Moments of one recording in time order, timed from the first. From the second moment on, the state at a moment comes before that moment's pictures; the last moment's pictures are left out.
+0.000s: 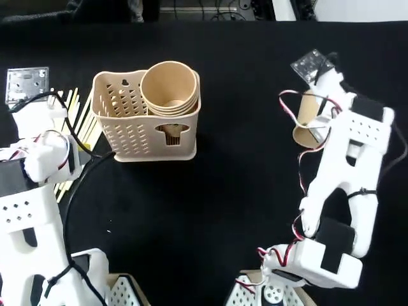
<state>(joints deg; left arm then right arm) -20.1 -44.4 20.9 88.2 -9.4 22.2 -2.8 11.9 62.5 55.4</state>
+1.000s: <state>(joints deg) -20.4 -44.4 20.9 96.1 -12.9 20.6 -26.5 22.9 58.6 49.1</state>
